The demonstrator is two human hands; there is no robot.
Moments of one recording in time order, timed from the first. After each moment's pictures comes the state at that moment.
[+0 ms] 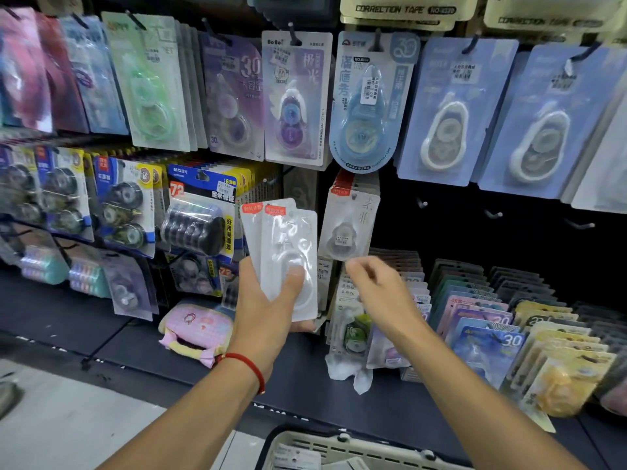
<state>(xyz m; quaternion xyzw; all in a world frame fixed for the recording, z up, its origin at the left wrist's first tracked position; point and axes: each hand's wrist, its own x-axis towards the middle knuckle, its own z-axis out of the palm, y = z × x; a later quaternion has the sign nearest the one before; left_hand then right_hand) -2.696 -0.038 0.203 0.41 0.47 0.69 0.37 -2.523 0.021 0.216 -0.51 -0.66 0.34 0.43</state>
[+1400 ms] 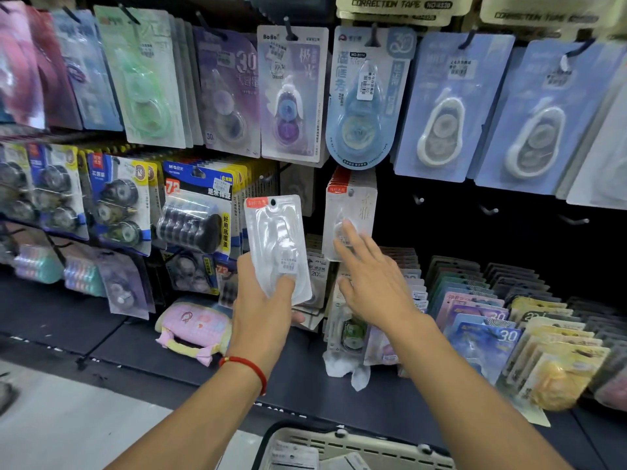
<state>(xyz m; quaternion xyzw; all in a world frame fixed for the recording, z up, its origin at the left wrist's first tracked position) -2.696 -0.038 0.198 0.44 0.51 0.67 0.32 -2.520 0.054 0.207 -0.51 -0.84 -0.07 0.16</state>
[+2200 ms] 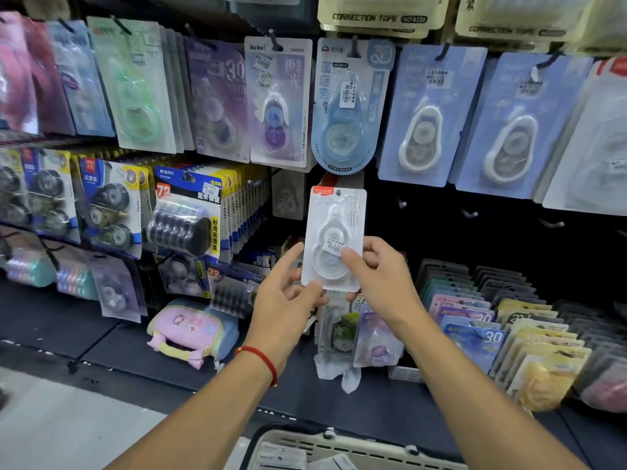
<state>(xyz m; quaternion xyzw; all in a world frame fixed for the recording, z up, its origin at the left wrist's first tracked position) -2.662 -0.027 0.201 0.47 0.43 0.64 0.43 -2.504 0.021 0.235 -0.43 -0.64 0.39 0.51</state>
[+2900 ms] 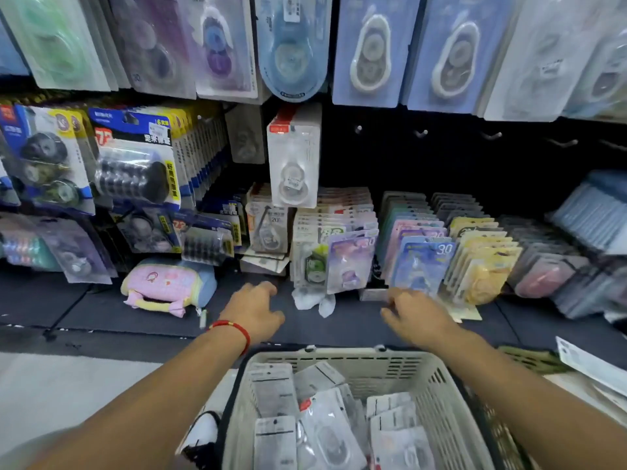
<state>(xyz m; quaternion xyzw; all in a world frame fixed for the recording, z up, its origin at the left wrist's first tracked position) -2.687 -0.048 0.118 0.66 0.70 0.10 0.24 -2.383 -0.051 0.114 -0.69 -0.72 0.09 0.00</state>
